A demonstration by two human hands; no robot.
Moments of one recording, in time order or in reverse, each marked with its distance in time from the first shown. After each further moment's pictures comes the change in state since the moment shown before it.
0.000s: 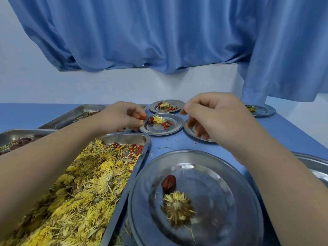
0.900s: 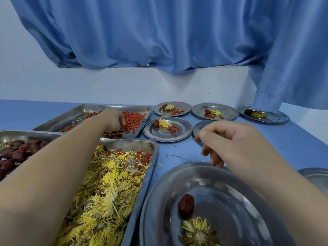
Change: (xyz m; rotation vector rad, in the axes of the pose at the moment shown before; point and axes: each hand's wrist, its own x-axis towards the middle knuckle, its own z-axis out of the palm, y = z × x) left_hand 0.087 -0.109 -0.035 0.686 -0.007 -0.283; right_hand 0.002 0.029 0.021 -0.086 -0.037 0.091
